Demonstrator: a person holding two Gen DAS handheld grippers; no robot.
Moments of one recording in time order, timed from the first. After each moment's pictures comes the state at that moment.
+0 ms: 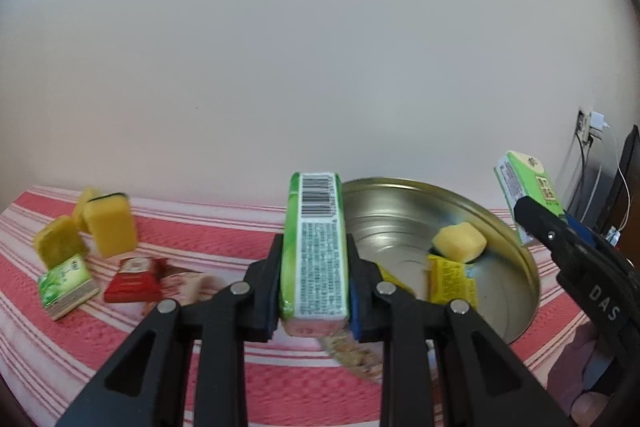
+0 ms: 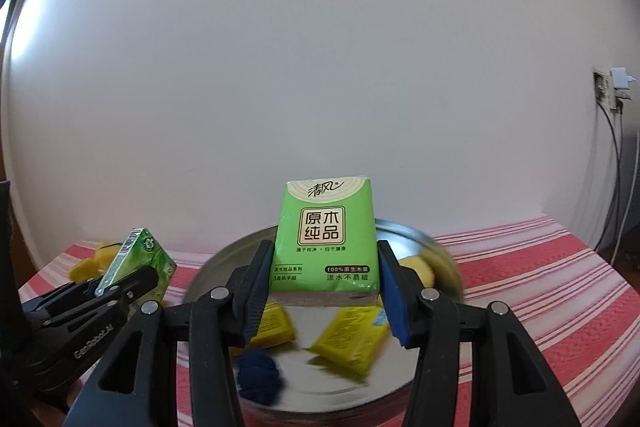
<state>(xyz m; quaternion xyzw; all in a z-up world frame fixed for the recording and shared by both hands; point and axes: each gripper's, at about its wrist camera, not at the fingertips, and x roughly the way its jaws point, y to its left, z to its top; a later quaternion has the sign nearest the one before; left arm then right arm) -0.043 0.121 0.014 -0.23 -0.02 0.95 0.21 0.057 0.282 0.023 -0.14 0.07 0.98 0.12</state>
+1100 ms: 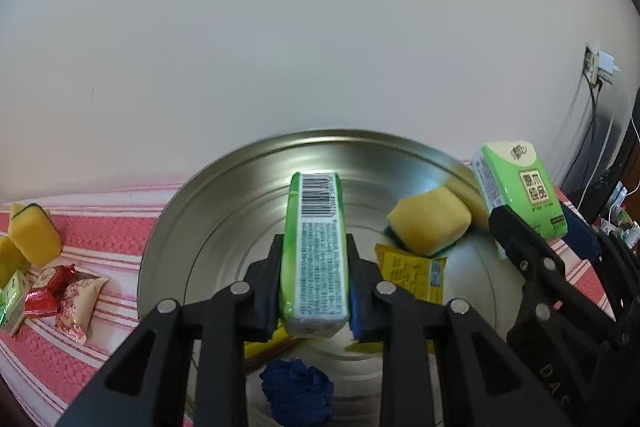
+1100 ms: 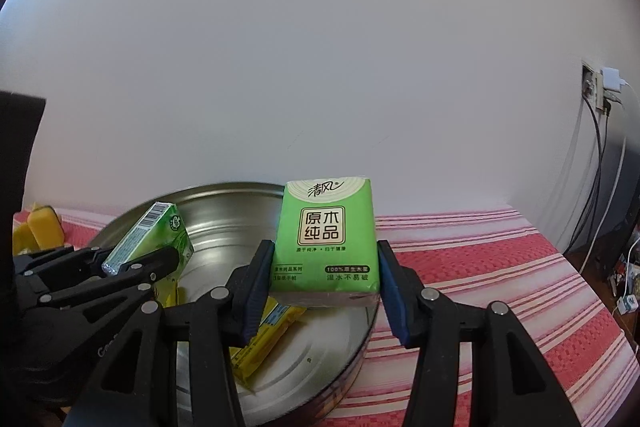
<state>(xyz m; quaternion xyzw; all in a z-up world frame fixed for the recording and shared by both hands) -0.079 0.240 -0.008 -0.33 0.05 0.92 0.22 0.047 0.317 -0.002 -0.21 0.03 0.96 0.17</state>
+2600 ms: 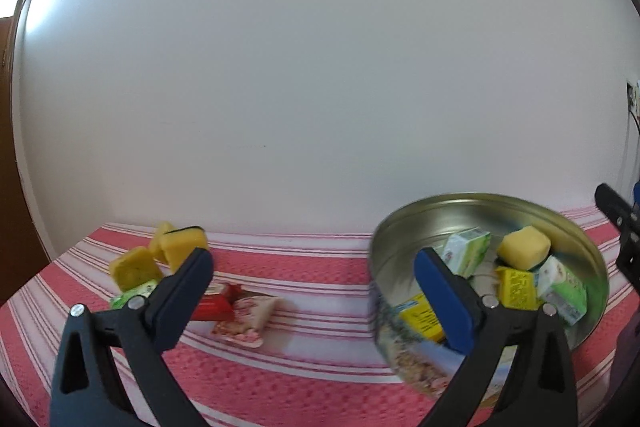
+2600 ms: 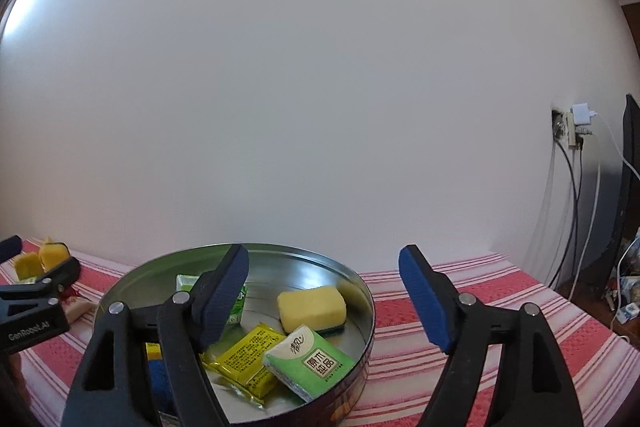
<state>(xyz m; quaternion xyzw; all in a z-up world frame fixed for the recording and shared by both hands) -0.019 0.142 0.026 -0.15 0.06 0.98 0.07 0.077 0.300 0.009 -0.07 0.01 0.98 0.20</state>
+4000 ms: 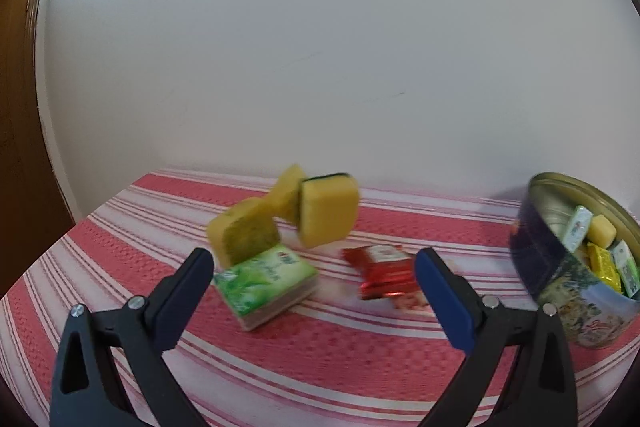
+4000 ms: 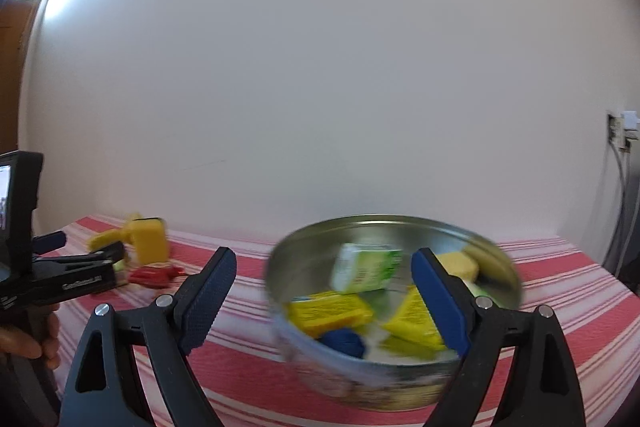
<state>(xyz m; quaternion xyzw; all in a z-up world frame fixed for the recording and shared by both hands) -0.076 -0.007 0.001 -0.24 0.01 0.97 0.02 0.074 0.164 0.010 -0.11 0.00 0.99 0.09</state>
